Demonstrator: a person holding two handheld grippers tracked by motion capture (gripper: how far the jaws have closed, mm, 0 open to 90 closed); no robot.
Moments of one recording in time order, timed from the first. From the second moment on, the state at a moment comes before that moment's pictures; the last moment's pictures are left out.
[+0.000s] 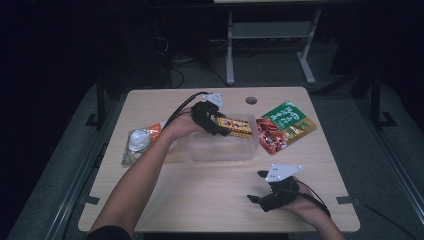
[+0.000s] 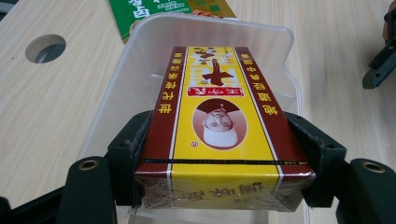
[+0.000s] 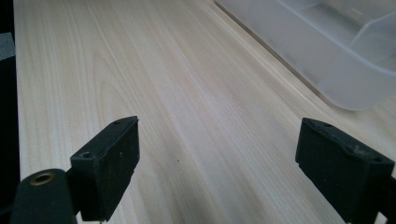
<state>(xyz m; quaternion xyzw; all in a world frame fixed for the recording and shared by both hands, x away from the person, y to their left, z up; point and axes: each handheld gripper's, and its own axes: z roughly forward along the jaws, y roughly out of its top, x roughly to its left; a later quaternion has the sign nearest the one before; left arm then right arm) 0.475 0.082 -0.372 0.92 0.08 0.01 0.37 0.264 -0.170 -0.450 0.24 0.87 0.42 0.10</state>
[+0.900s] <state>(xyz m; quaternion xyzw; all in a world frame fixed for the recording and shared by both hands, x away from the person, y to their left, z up) 0.481 0.063 -0.365 0.91 0.08 0.01 0.40 0.264 -0.169 -0.449 0.24 0.87 0.42 0.10</state>
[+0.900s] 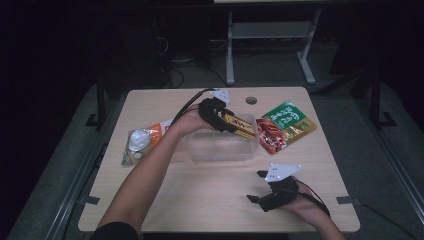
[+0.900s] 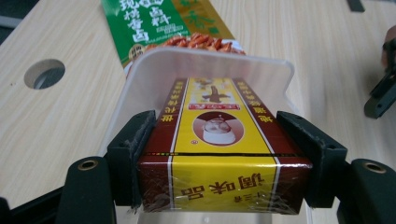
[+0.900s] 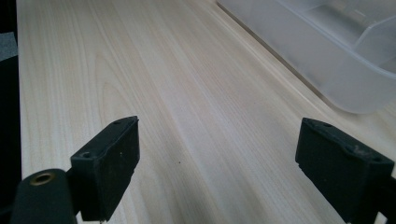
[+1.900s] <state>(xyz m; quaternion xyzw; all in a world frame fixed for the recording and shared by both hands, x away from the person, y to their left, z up) 0.493 0.026 -0.359 0.91 0.07 0.01 0.41 0.264 -0.168 -0.449 0.24 0.87 0.42 0.10</state>
